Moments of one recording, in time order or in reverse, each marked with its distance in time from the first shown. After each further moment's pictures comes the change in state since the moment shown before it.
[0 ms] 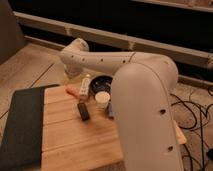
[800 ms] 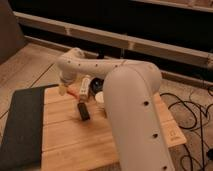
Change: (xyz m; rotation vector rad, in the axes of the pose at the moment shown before) arm 0.002 0.053 0.067 -0.188 0.058 -0.275
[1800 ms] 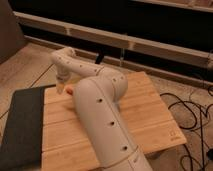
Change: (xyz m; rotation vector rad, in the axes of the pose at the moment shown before) arm -0.024 -0.037 0.081 -0.071 0.127 -0.079
